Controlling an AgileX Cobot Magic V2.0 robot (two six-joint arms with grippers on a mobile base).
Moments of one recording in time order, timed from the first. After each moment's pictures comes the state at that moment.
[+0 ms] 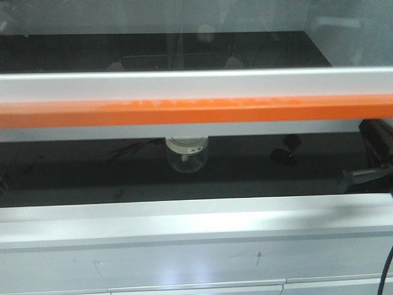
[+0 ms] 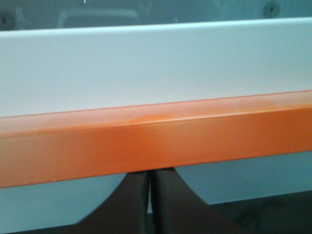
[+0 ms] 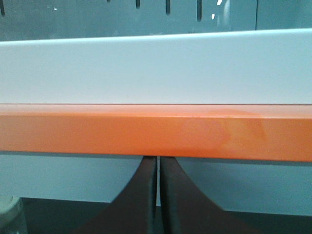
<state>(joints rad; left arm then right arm) -0.05 0.83 -0.34 0.05 -0.45 -0.07 0.13 0.97 -0.31 -0.05 -0.74 0.07</state>
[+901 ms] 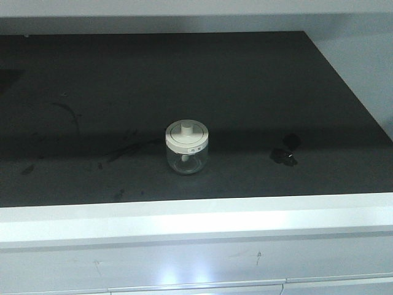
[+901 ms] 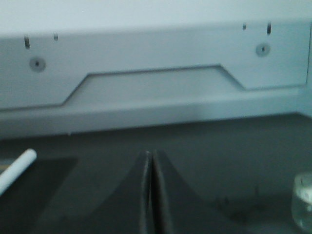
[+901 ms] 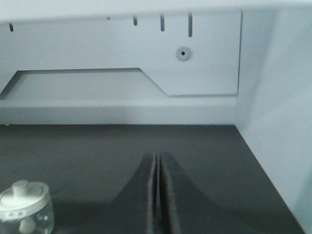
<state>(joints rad) -0.05 0.30 -0.42 0.06 0.13 -0.07 0.13 0.40 -0.37 -0.13 -0.07 0.18</state>
